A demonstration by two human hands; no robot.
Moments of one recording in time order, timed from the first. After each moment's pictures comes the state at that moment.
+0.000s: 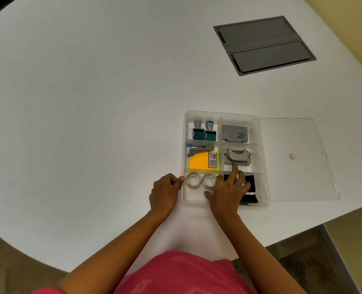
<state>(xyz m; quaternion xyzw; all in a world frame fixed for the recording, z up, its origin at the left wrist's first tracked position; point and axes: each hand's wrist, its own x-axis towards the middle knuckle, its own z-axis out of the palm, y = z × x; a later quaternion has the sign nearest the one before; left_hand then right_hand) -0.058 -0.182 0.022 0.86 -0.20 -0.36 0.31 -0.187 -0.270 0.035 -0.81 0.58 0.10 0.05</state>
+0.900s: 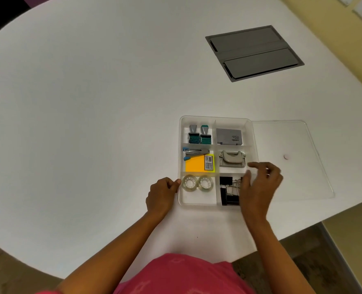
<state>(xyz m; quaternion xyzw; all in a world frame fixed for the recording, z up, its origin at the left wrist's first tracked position) -0.055 -0.183 0.021 0.86 -0.21 -0.37 0.29 -0.232 -0.307 0.076 -0.73 0.60 -0.30 0.12</state>
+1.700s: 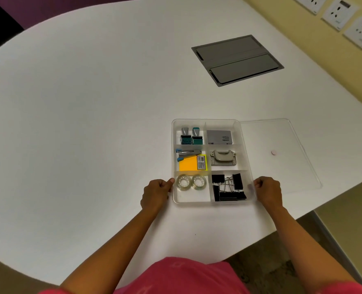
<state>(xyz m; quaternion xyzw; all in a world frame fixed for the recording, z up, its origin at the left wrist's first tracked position) -0.049 -0.179 0.031 0.84 -0.17 -0.41 0.32 -0.319 -0.359 0.024 -0.70 0.67 -0.06 0.25</state>
